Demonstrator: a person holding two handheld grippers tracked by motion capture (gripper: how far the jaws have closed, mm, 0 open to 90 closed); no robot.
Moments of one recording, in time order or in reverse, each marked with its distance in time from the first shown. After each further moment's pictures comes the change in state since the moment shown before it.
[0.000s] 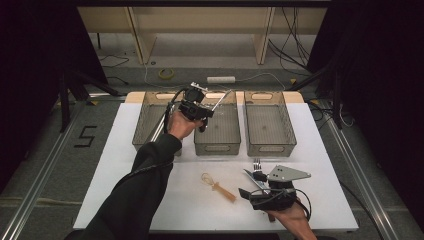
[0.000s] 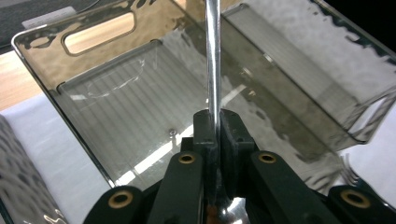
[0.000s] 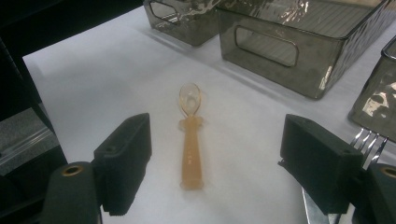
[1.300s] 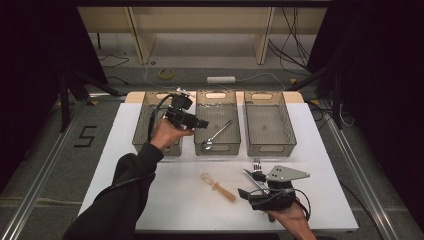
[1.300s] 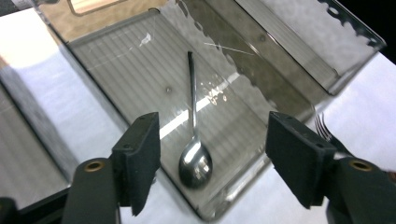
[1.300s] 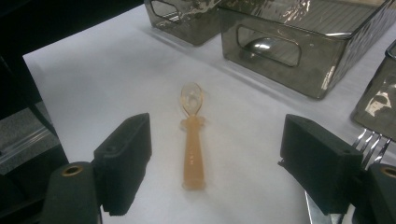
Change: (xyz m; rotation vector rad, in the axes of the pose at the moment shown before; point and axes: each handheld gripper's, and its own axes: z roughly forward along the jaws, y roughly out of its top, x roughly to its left) left arm 0.001 -0.033 -0.050 0.036 -0.043 -0.024; right arm 0.002 0.002 0.001 0.008 -0.001 -0.004
